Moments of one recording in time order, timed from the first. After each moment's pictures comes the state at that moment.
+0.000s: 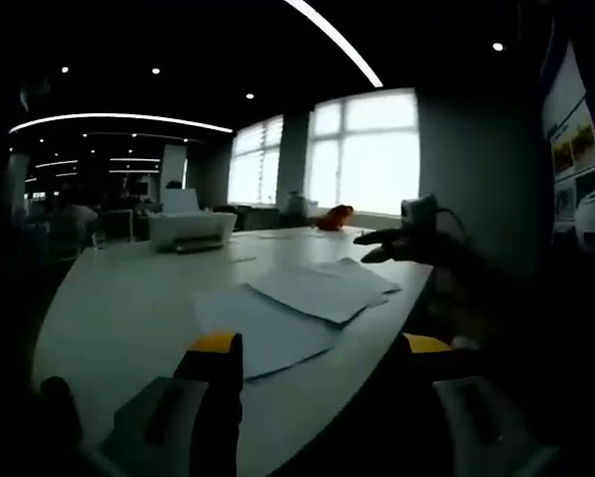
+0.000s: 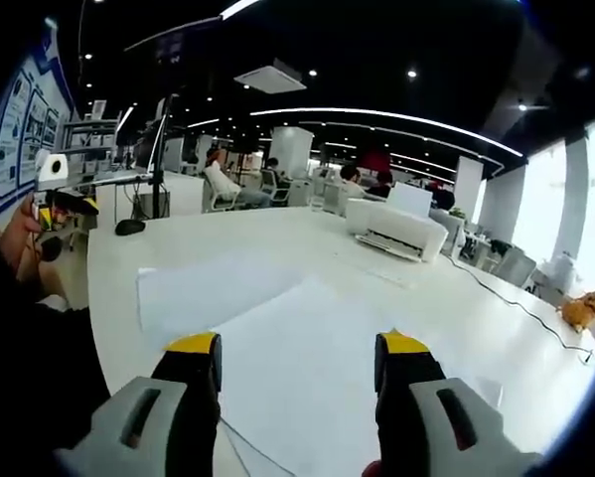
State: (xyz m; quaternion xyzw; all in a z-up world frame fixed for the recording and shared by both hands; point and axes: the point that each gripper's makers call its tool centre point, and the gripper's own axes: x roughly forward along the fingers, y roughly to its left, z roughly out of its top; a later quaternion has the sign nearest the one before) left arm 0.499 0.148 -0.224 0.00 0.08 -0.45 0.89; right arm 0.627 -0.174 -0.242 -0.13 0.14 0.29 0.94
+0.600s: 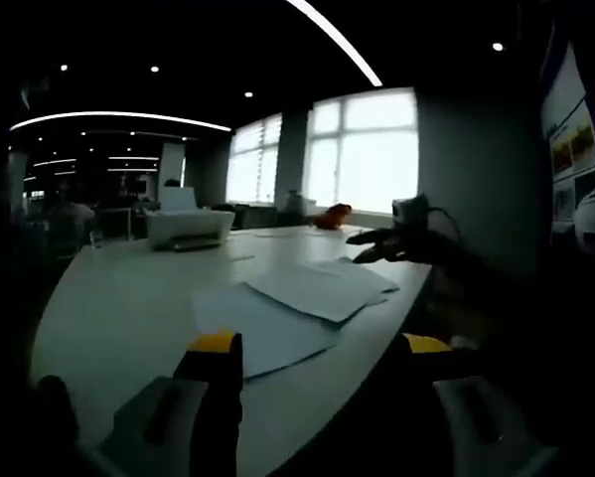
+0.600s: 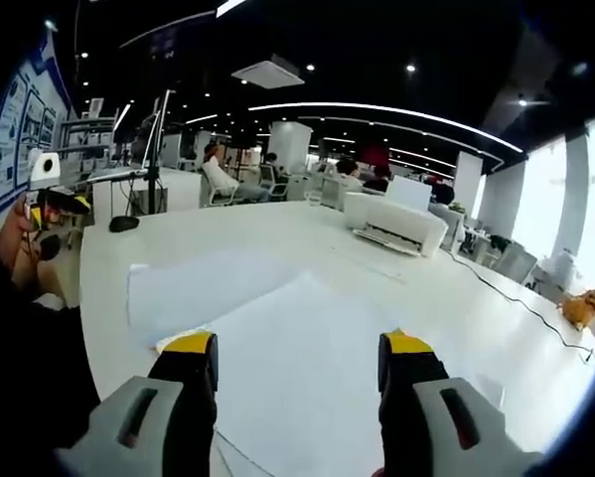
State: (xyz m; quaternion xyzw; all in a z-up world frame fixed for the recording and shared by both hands) left arm 0.499 0.145 -0.226 0.00 0.09 -0.45 0.89; right arm 0.643 -0.176 -0.250 -0.14 0.15 0.29 0.94
